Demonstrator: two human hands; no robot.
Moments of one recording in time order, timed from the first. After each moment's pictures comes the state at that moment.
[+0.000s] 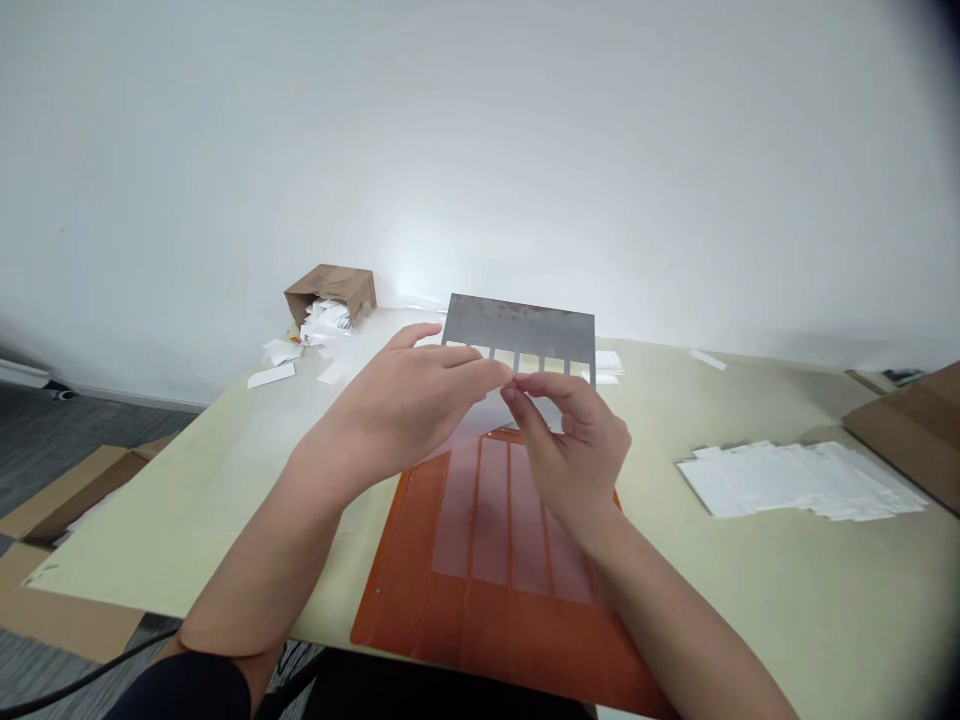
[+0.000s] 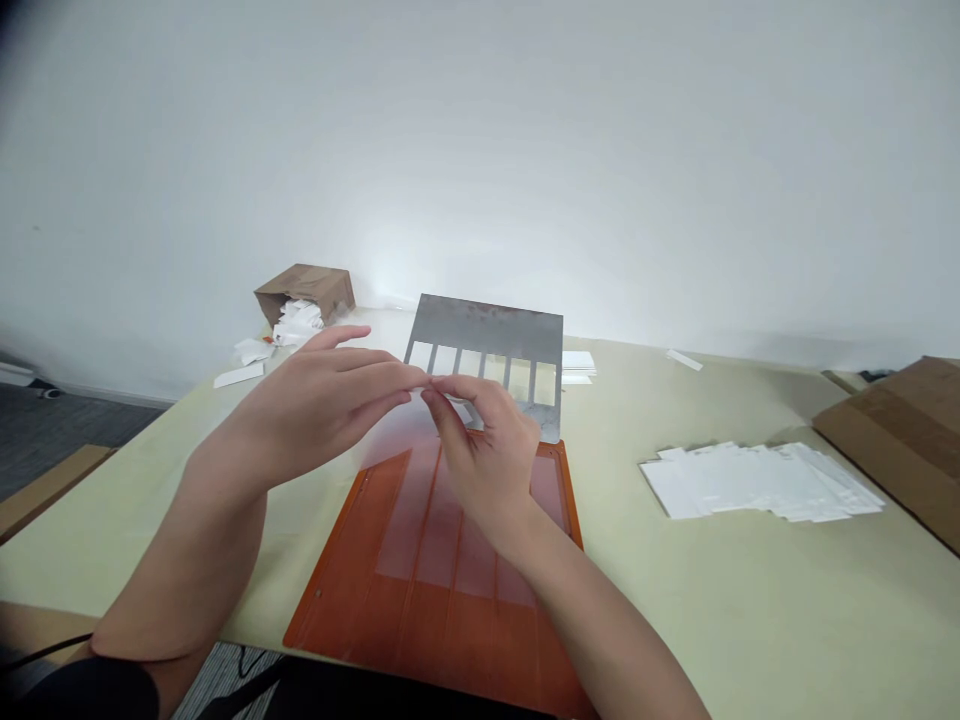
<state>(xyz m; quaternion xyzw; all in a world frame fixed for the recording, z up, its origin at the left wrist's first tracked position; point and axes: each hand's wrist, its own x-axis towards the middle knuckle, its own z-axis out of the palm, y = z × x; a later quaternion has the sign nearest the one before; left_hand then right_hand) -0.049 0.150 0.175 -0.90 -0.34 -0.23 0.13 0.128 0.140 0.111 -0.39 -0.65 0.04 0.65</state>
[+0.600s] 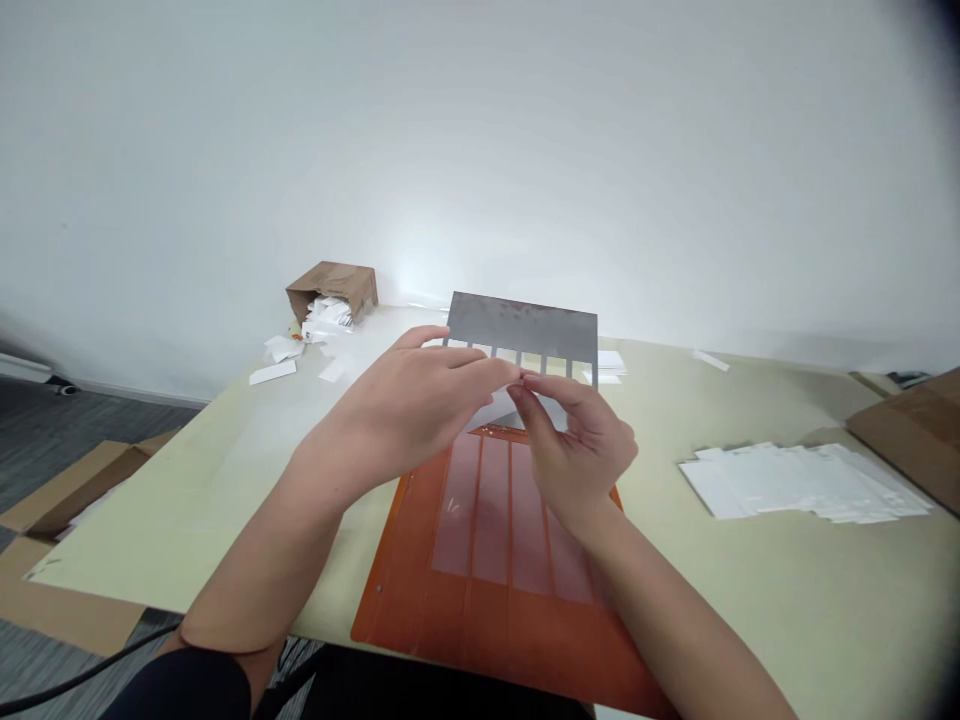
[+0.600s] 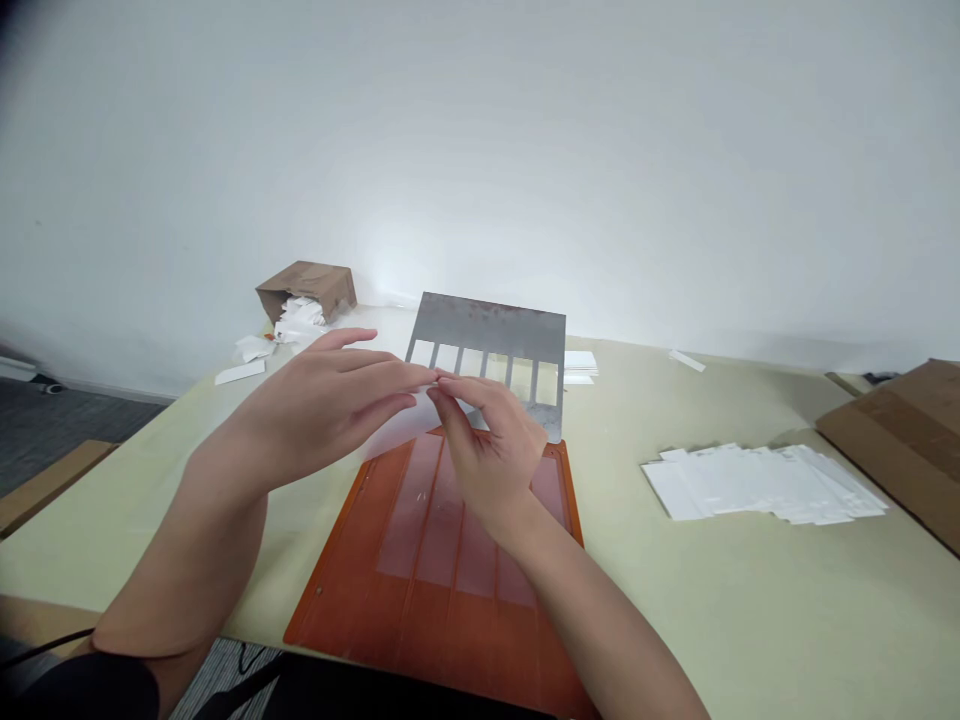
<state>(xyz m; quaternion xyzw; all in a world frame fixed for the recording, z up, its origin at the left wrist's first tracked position) -0.046 0.149 0.175 -0.90 -0.33 -0.25 0.13 0.127 0.151 0.099 -0.34 -0.62 -0.01 0.70</state>
